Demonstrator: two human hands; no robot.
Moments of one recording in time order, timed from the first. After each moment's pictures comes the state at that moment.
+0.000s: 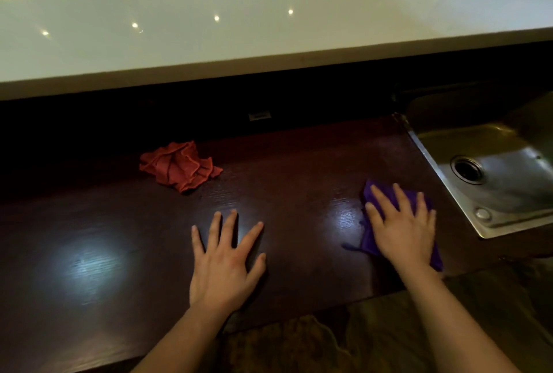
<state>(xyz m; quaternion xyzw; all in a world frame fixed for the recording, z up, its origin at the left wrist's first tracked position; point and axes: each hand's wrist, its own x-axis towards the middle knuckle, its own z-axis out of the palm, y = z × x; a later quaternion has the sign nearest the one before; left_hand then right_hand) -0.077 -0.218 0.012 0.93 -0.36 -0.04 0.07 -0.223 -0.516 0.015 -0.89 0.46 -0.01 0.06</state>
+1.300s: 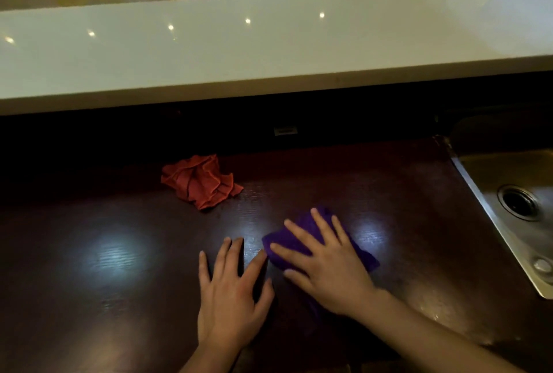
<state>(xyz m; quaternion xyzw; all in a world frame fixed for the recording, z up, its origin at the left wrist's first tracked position) -0.075 -0.218 0.014 0.94 -0.31 -0.03 0.14 -0.131 -0.424 -0.004 -1.00 -0.02 -0.01 0.05</state>
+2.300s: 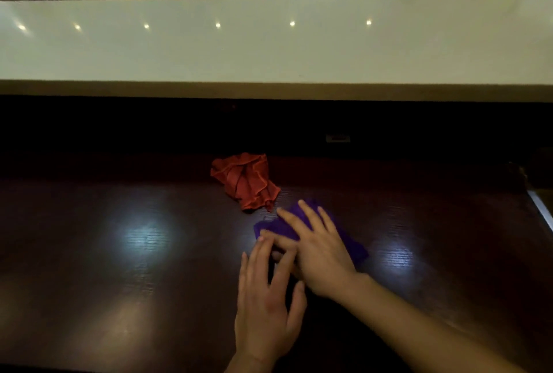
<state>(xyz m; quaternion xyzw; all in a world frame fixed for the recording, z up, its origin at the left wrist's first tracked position) -0.071 -0.209 0.011 0.90 -0.26 0.06 0.34 -0.040 -0.367 -0.001 -0.99 -0.09 0.01 0.07</state>
